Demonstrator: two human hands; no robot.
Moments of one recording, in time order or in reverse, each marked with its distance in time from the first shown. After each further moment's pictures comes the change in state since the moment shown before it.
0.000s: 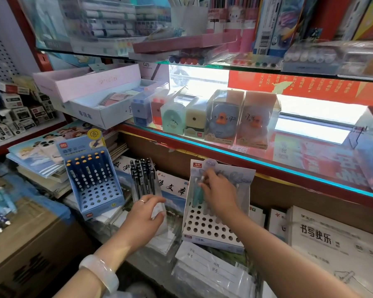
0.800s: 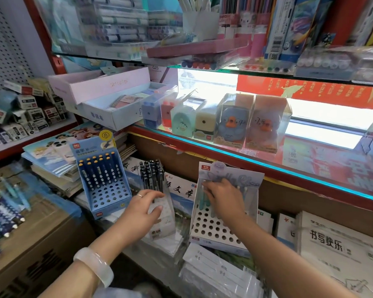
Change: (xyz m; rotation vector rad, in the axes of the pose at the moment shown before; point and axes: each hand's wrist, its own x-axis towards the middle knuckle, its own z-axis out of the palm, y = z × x) left_hand 0.002 -0.008 -0.029 0.013 -0.009 -0.007; right_hand -0.008 -0.008 -0.003 -0.170 -0.013 -0.132
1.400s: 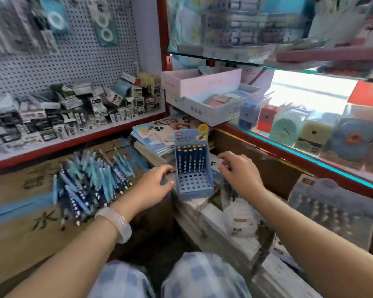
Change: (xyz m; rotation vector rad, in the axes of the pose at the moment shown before) left_hand -0.063 -0.090 -0.133 0.067 0.182 -0.273; right_hand 0.056 -0.185 0.000 0.264 -0.075 -0.241
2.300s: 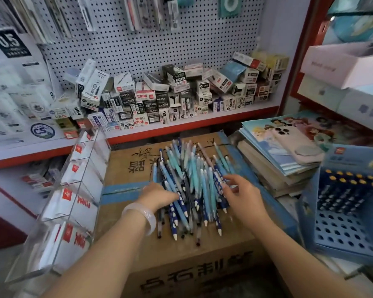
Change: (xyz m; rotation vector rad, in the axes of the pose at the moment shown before) left_hand 0.021 -0.244 -0.087 -0.122 0.032 -0.941; right_hand 0.074 -0.177 0.226 0.478 -0.328 -0.022
